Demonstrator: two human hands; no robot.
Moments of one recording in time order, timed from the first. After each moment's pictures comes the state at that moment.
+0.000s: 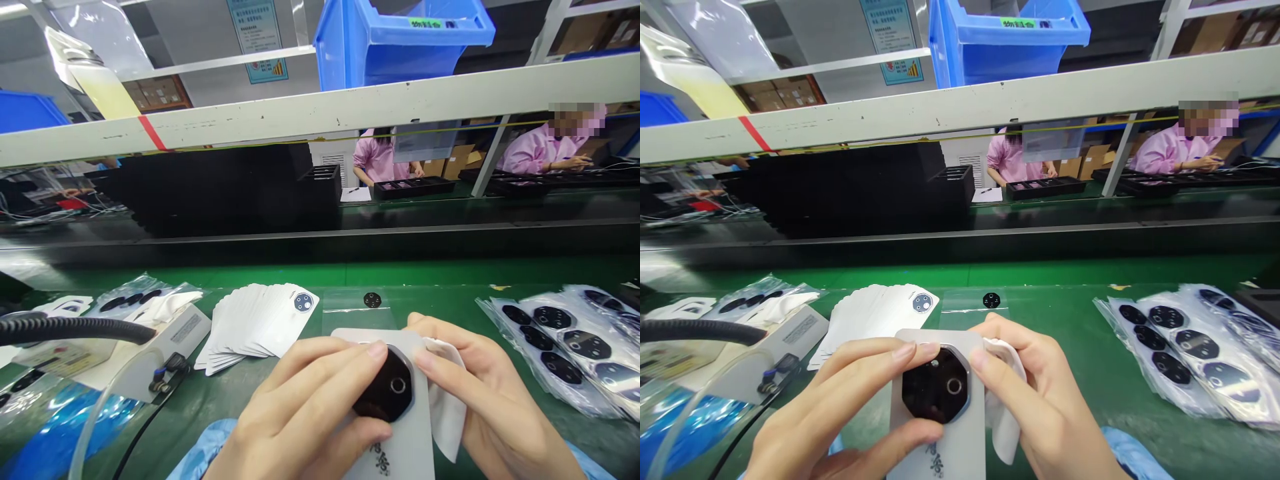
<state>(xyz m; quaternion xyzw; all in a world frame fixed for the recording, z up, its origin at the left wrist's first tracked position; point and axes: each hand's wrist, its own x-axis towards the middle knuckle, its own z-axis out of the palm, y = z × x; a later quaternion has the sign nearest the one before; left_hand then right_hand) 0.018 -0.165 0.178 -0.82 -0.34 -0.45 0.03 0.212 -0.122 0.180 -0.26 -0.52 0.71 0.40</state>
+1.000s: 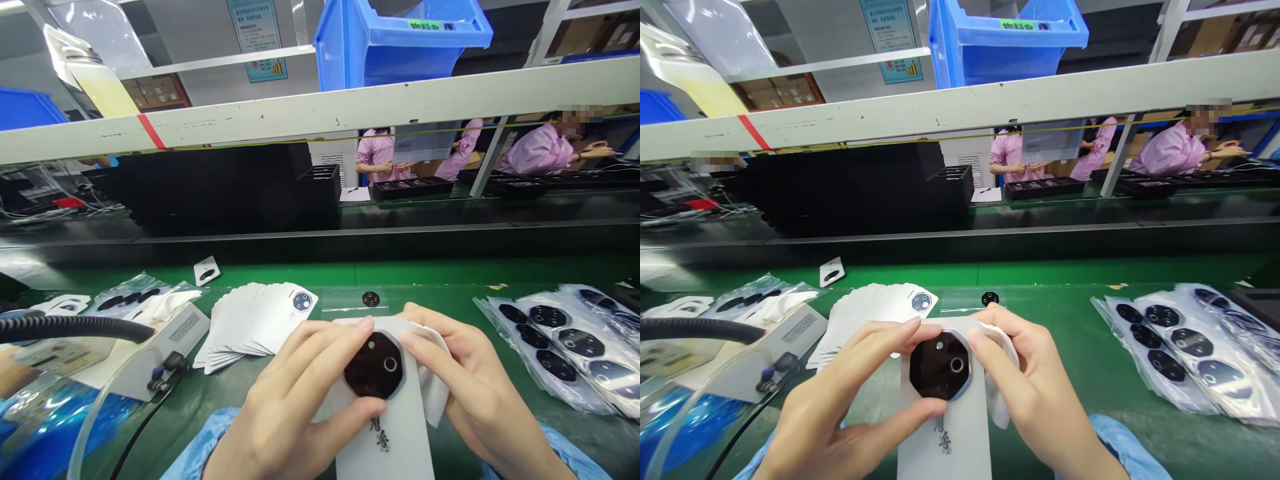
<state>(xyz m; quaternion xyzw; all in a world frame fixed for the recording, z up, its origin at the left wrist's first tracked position) 0.018 -0.158 0.174 -0.82 -0.35 -0.45 0.02 0.211 -0.111 0.167 -0.30 -0.61 0.60 0.42</state>
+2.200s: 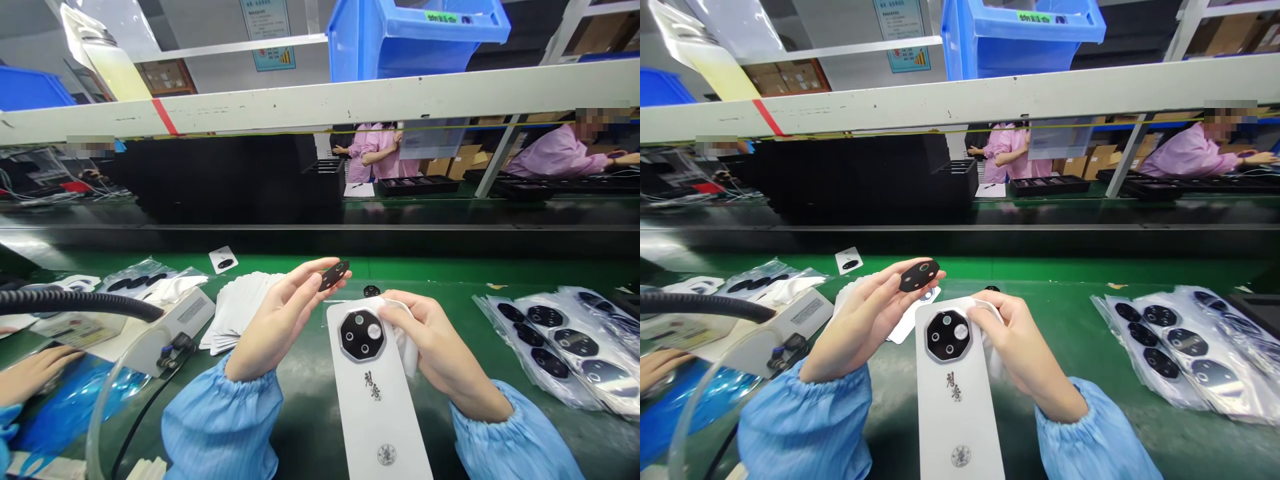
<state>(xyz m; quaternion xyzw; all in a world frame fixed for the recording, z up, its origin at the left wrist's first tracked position) 0.001 -0.118 0.173 -0.49 -0.38 -0.60 -0.51 0.192 -0.083 0.151 -0.31 -0.55 0.67 0.39</state>
